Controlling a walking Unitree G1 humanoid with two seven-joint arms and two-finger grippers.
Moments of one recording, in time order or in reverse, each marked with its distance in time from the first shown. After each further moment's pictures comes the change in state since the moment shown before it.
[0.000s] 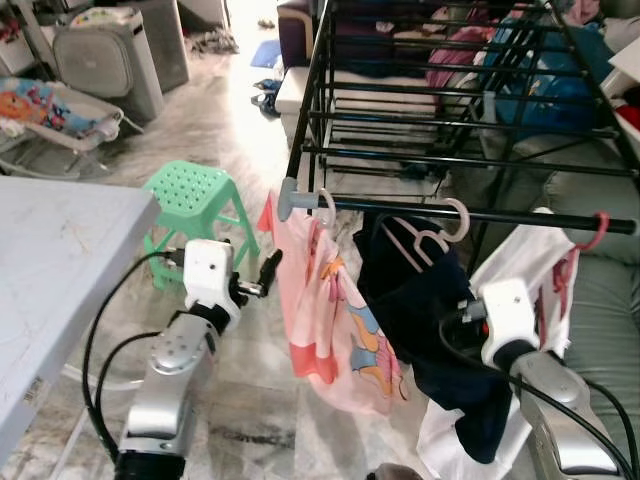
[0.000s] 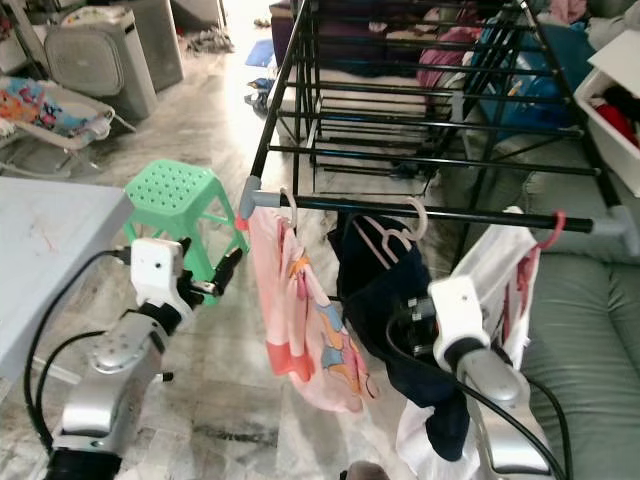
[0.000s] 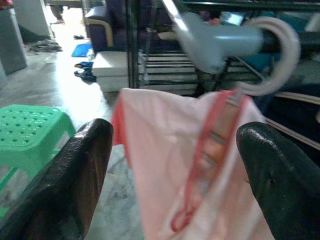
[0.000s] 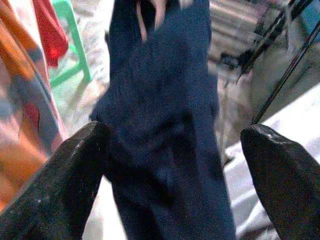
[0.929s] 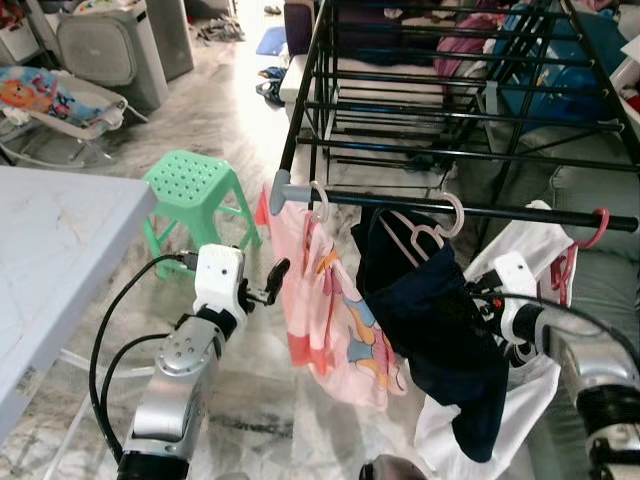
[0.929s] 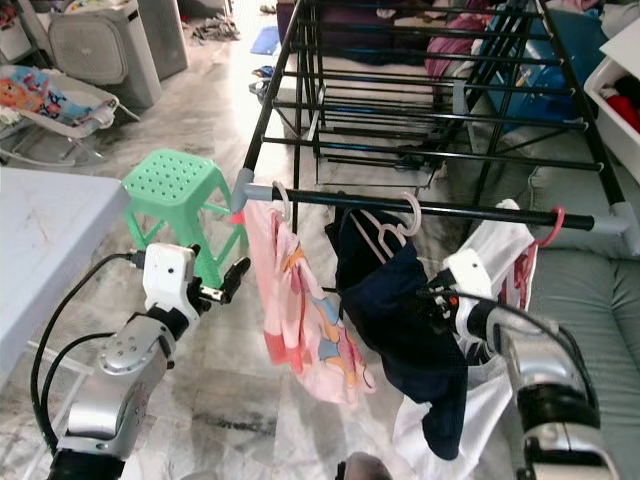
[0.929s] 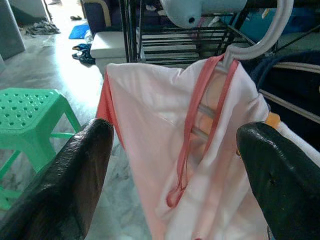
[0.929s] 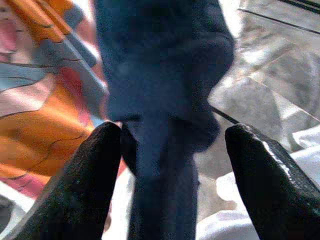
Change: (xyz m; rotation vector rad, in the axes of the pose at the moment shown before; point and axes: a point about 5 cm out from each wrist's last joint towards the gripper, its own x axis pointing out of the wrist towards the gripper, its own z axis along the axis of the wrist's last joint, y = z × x) left arm -0.002 -0.002 -0.007 0.027 0.056 -0.004; right arm 0.046 -0.050 0.009 0.073 0.159 0.395
